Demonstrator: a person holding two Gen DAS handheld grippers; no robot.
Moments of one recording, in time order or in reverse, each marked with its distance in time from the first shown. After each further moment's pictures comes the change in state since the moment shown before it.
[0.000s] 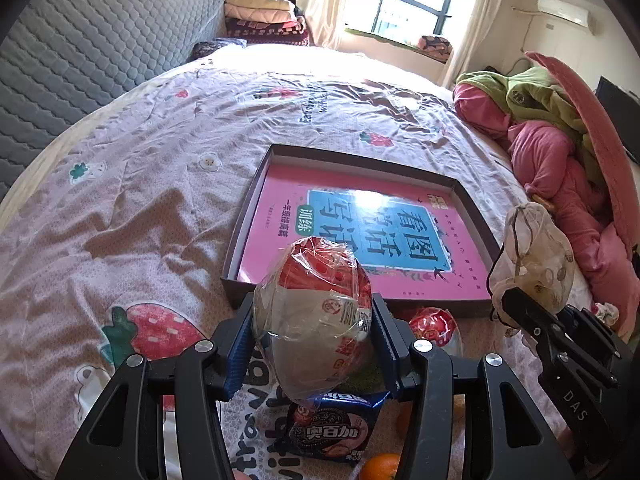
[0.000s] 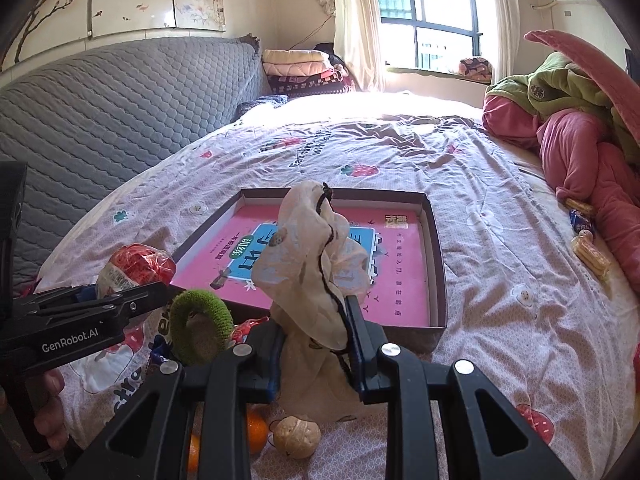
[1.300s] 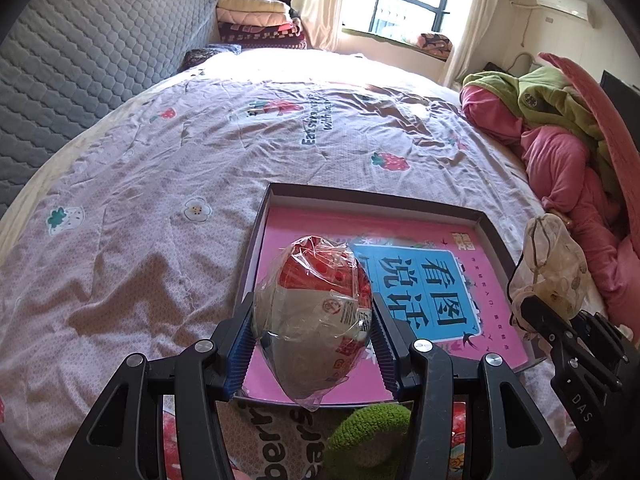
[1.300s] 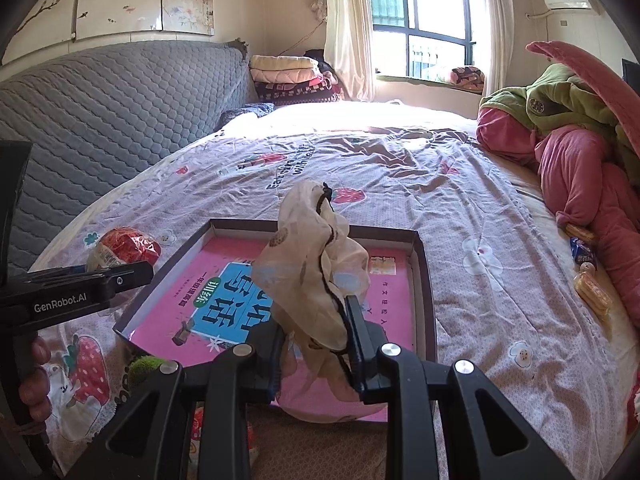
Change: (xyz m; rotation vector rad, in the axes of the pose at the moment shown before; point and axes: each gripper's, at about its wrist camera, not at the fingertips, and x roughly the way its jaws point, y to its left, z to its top) left arm 0.055 0.006 0.064 0.035 0.000 0.019; right arm 0.052 -0.016 0.041 -0.013 -0.018 -0.060
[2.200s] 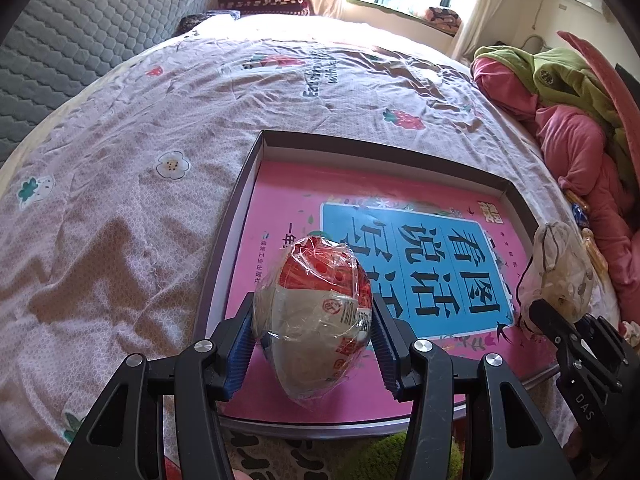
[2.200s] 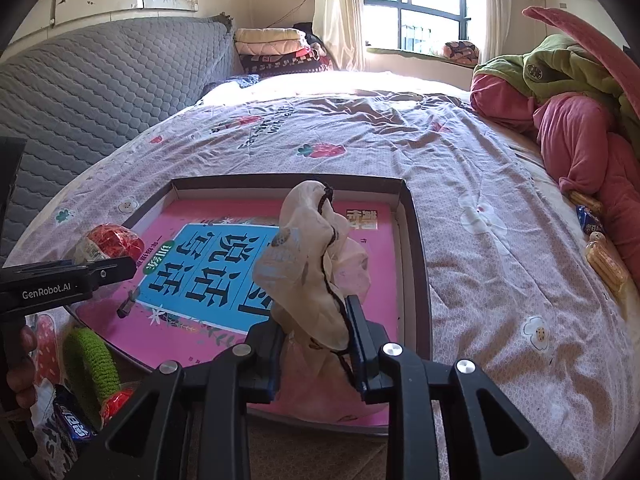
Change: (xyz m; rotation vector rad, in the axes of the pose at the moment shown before) left arm 0.060 0.001 -0.008 -0.024 0.116 -0.001; right arm 0.045 -0.025 -0.025 0.019 0.097 -0.017
